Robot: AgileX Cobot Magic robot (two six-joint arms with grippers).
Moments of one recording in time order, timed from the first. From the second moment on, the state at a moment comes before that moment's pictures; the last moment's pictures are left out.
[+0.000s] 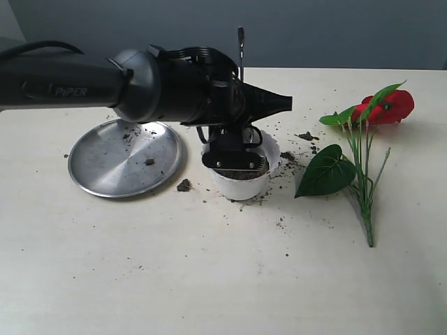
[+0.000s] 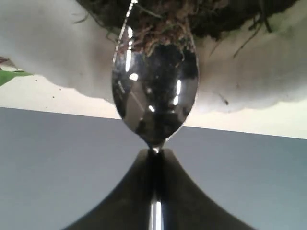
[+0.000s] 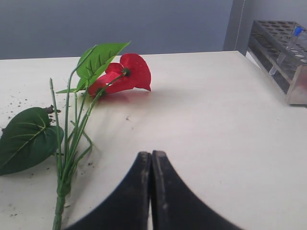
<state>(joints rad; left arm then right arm) -0.66 2.06 -1.44 0.98 0.41 1.62 0.00 0.00 0.00 -0.01 0.36 0.00</state>
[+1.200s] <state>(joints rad) -0.68 1.94 -1.36 0.95 0.40 1.68 0.00 0.00 0.00 -0.01 0.36 0.00</state>
